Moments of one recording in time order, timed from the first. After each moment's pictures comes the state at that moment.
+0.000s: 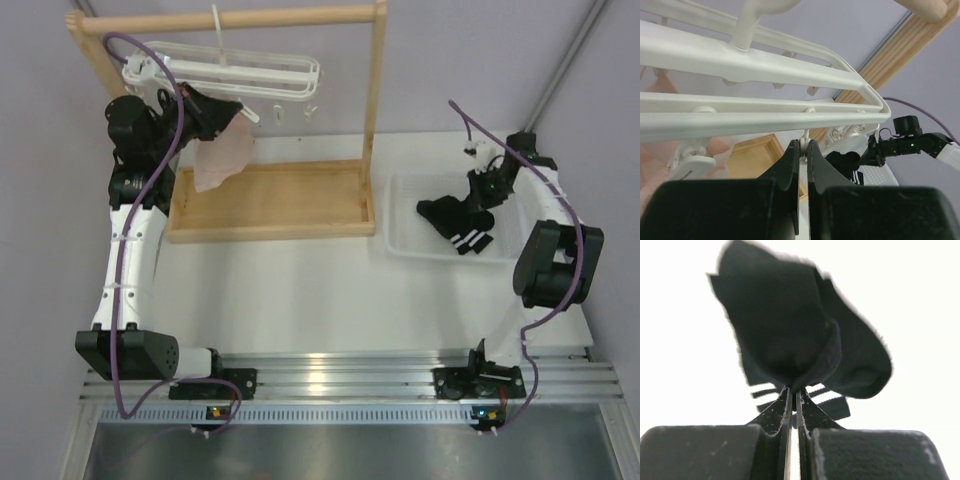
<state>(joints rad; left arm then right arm) 0.01 1.37 1.59 -0.13 0.60 -0.56 -0.17 1.83 1.47 -0.79 -0.34 -0.50</state>
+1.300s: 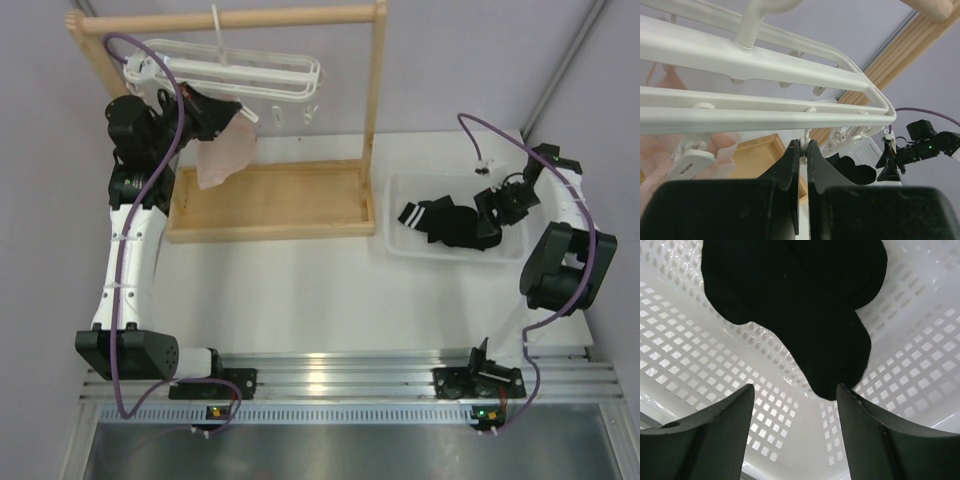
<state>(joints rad) 0.01 1.37 1.59 -0.13 0.59 -0.55 -0.29 1.80 1.51 -1.09 -0.41 -0.82</state>
